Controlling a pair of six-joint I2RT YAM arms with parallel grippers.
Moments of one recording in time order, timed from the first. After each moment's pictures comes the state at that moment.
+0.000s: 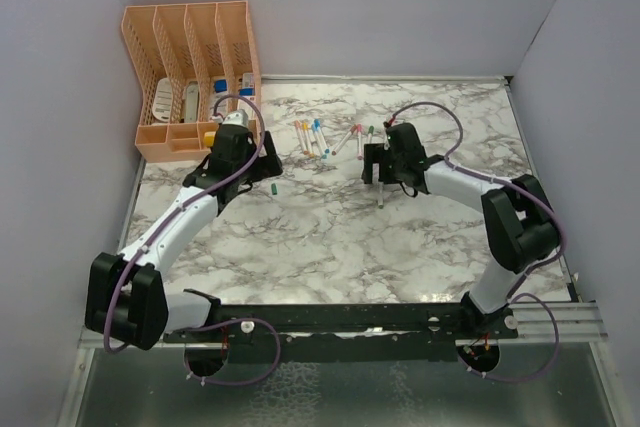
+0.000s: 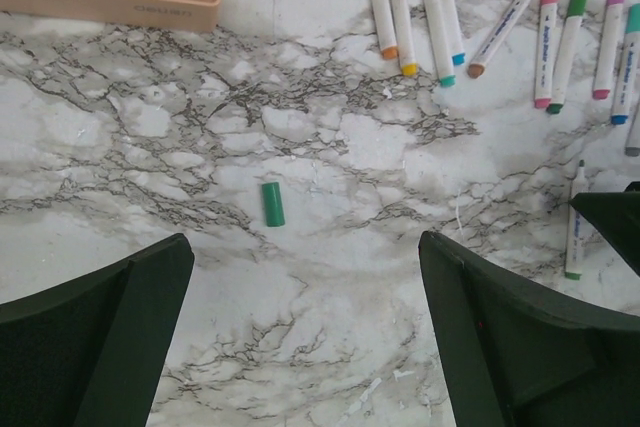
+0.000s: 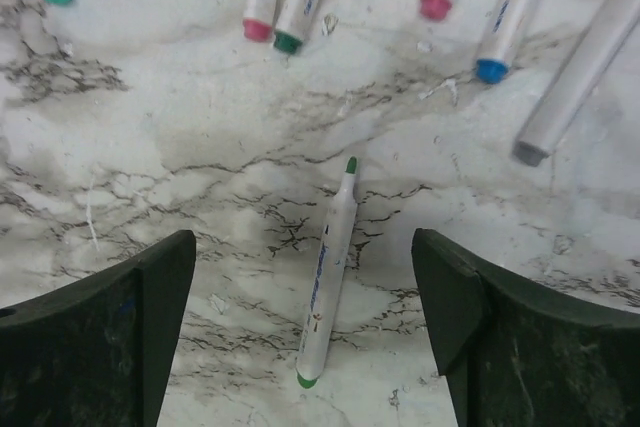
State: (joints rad) left arm -0.32 1.29 0.89 -0.29 -0.08 -0.51; right arm 0.45 1.74 0.99 -0.07 0.05 0.33
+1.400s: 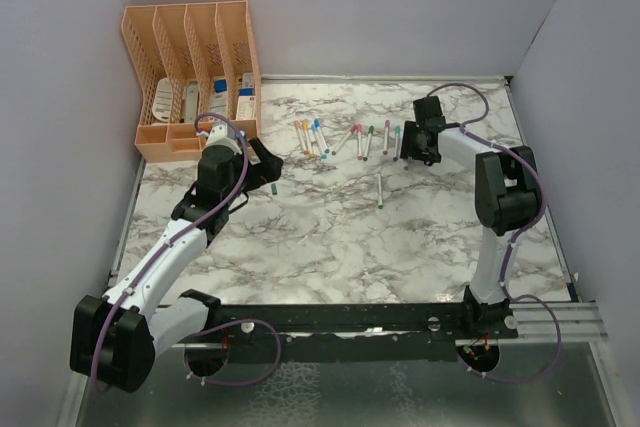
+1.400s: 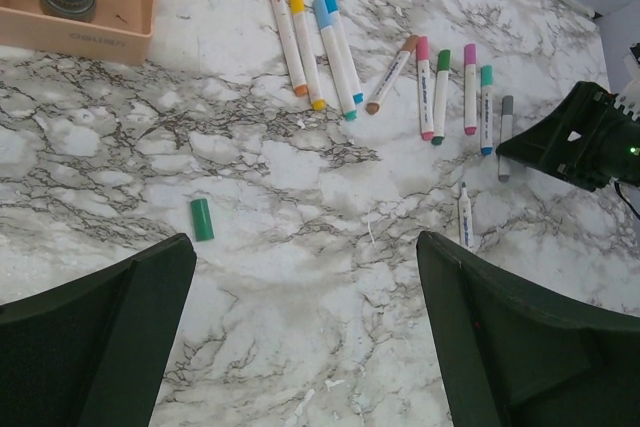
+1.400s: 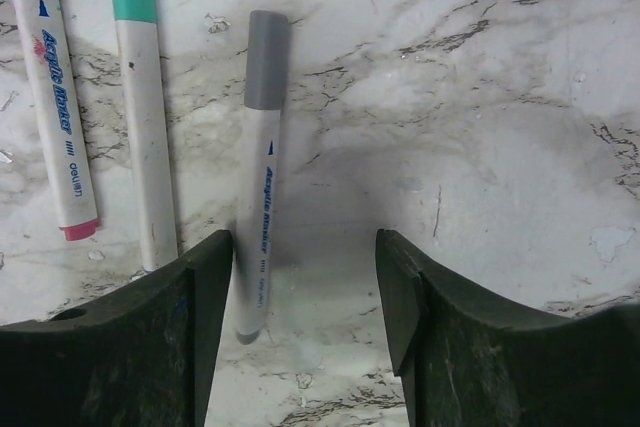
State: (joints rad) left arm -0.33 1.04 0.68 -0.04 -0.01 -0.63; right arm 0.21 2.00 1.35 -0.32 0.20 0.30
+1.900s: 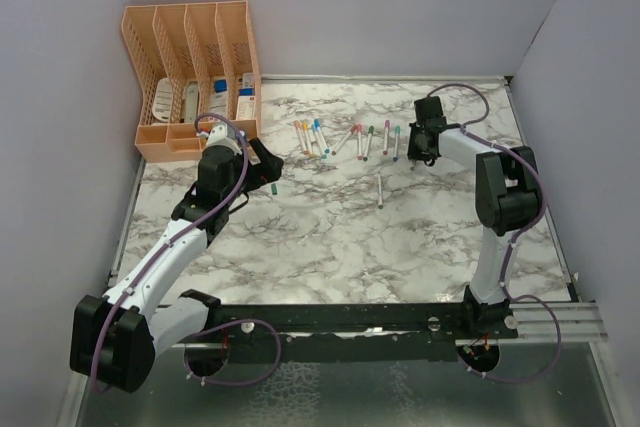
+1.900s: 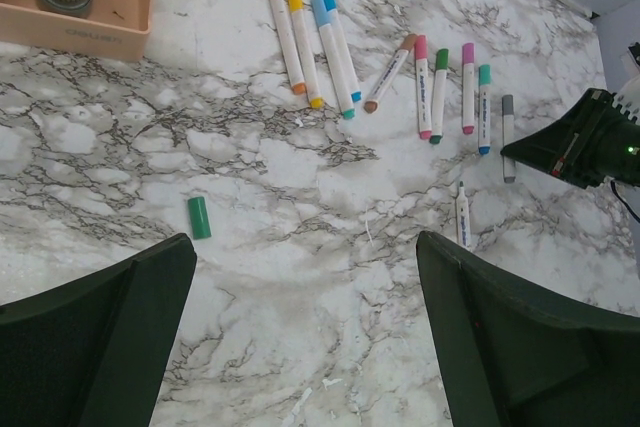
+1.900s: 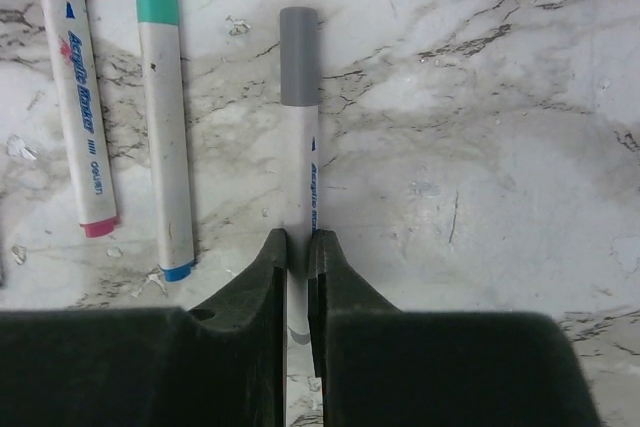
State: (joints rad) left arm -0.33 1.04 0.68 -0.04 -0.01 -0.64; right arm 0.21 2.00 1.34 -0.30 0.15 0.30
